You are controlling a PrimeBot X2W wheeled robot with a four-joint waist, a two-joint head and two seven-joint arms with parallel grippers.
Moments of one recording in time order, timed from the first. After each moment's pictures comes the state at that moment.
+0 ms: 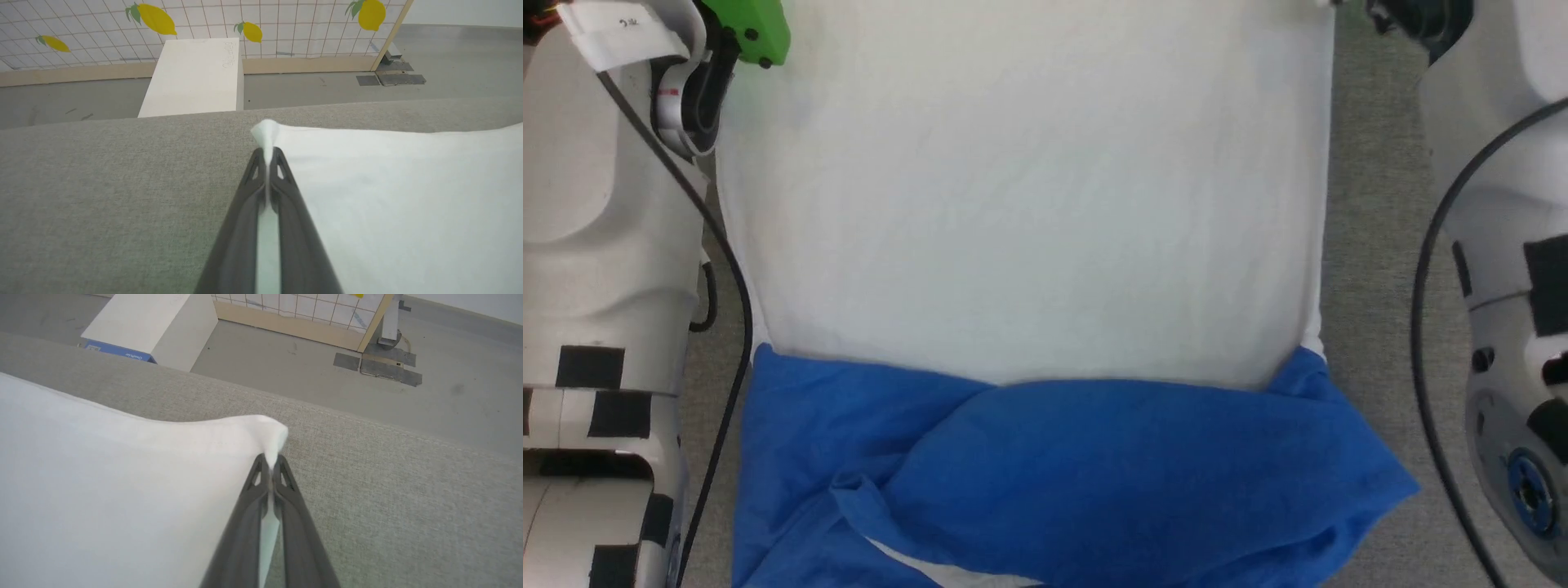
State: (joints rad) left arm -1.12 0.29 -0.21 0.62 -0.36 -0.07 0.21; right arm -1.34 -0.05 0.01 0.91 0.05 0.13 0.43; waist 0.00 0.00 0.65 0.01
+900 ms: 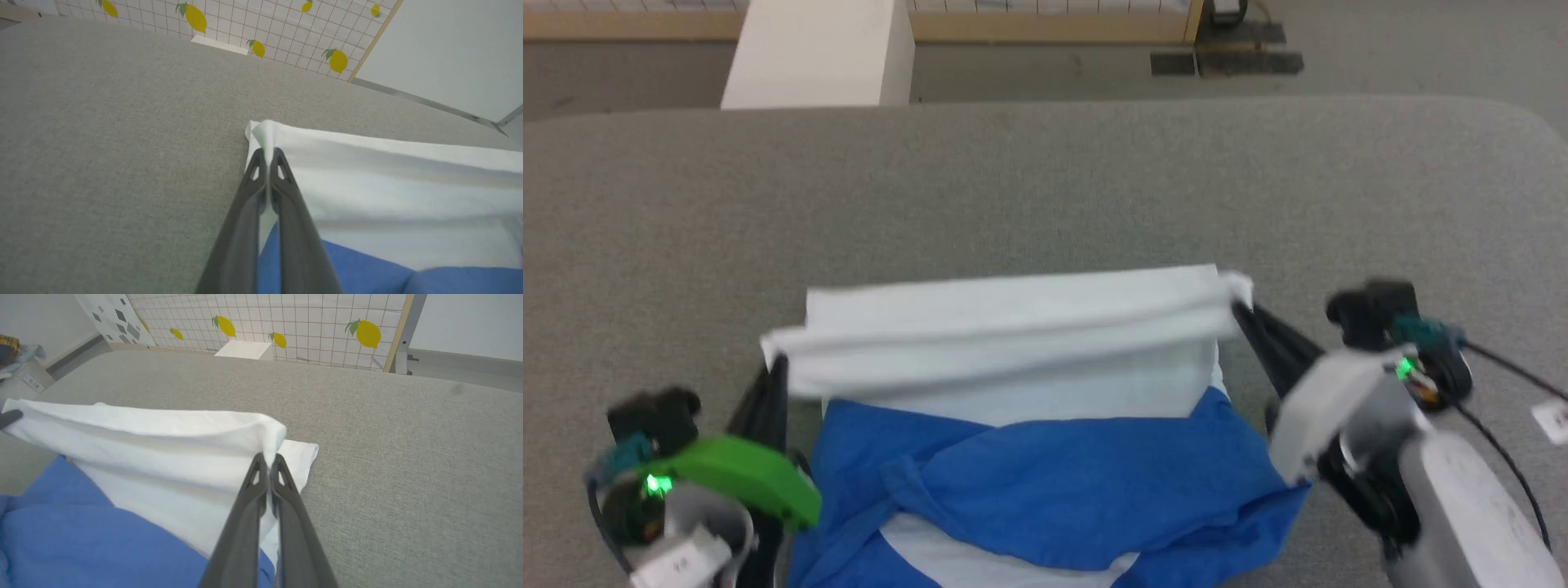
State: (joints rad) left arm -0.12 0.31 -0.11 0.13 -0.60 -0.01 -0.02; right arm -0.31 -0.21 0.27 0.16 0.39 0.13 0.23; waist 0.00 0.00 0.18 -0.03
